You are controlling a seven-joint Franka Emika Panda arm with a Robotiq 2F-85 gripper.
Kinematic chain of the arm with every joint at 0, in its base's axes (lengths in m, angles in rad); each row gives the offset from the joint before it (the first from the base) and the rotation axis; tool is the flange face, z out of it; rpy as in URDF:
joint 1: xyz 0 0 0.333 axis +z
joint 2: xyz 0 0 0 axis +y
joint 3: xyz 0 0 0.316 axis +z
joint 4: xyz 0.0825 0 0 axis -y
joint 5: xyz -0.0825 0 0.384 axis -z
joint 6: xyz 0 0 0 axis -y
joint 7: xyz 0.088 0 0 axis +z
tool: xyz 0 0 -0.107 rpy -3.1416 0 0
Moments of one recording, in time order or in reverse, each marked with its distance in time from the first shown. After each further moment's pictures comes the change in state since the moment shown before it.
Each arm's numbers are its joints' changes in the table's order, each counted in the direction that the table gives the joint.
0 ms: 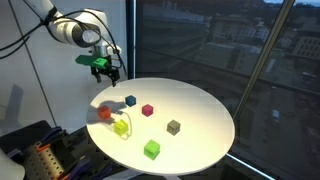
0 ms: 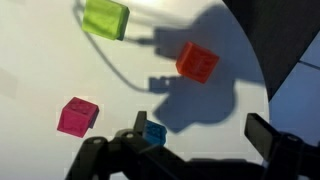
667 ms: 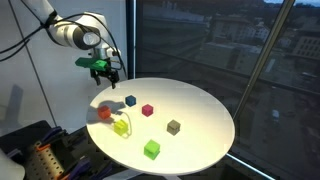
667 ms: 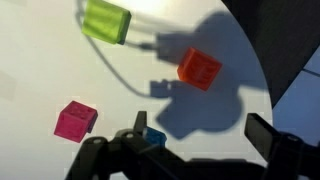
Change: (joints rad) arm 0.003 0.027 0.006 -0.002 0.046 0.012 -0.024
